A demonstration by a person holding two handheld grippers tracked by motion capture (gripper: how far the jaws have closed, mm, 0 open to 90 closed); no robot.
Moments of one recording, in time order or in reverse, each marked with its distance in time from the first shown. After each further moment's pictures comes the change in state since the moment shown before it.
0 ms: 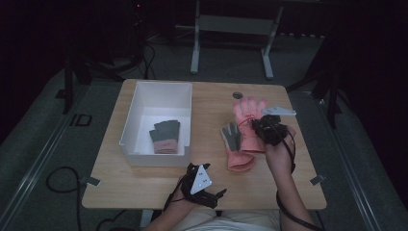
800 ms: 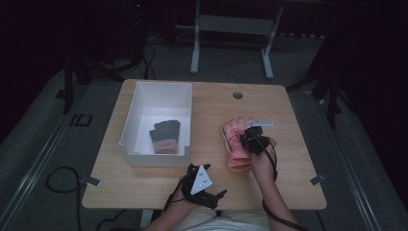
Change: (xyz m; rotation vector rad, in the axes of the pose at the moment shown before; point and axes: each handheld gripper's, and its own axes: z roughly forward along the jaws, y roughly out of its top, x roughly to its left) left arm -0.001 -0.001 0.000 -0.002 -0.008 -0.009; right arm 0.016 -0.050 0.070 0.148 0.005 0.054
